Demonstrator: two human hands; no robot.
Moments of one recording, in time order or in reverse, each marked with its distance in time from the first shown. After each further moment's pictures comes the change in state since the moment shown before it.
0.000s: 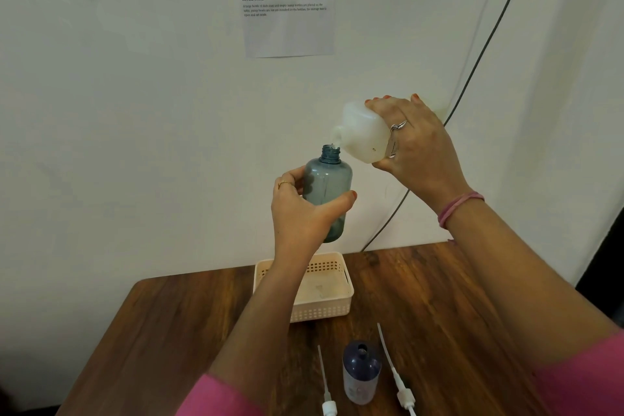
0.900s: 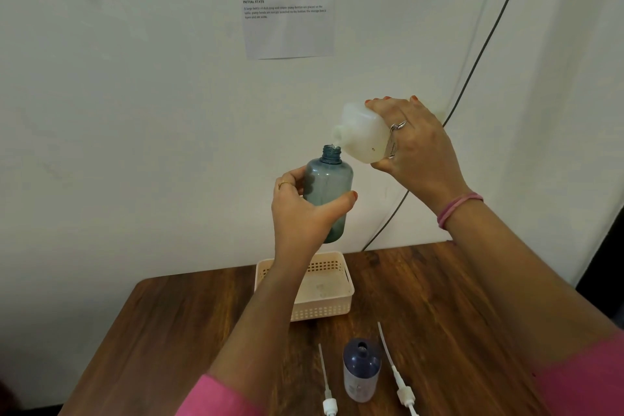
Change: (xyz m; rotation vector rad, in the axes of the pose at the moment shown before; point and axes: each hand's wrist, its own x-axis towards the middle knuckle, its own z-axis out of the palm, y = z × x) left_hand -0.007 0.006 -0.001 -0.013 -0.015 -0.002; right_hand -0.001 -0.003 -0.005 0.020 0.000 0.027
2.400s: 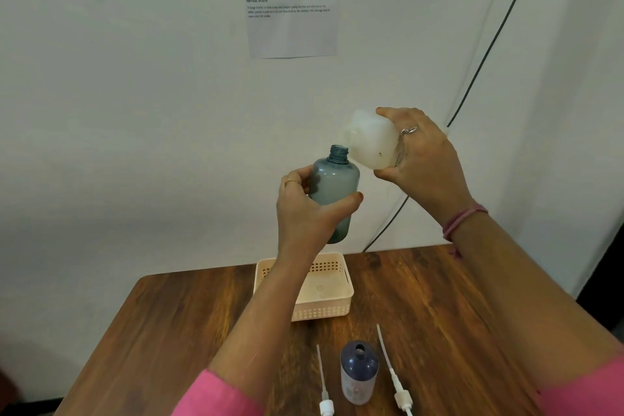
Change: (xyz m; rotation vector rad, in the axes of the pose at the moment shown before) left_hand 0.004 -0.004 0.008 0.020 0.005 0.043; right_hand -0.010 -0.004 -0.007 0.171 -0.022 0.196
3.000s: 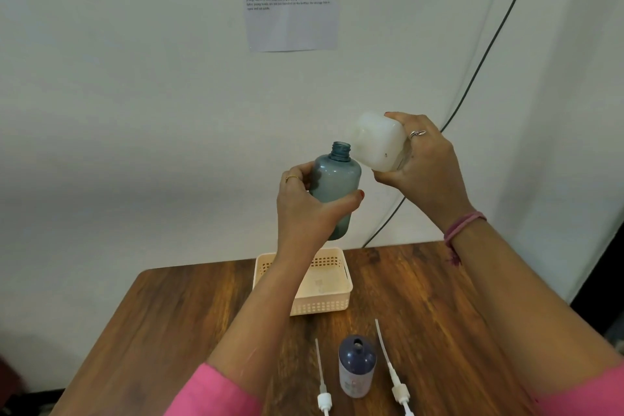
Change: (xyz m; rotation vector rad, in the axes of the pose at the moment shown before) left_hand -0.003 0.001 0.002 0.054 -0.030 0.007; right_hand -0.015 0.007 0.006 0.084 0.016 0.110
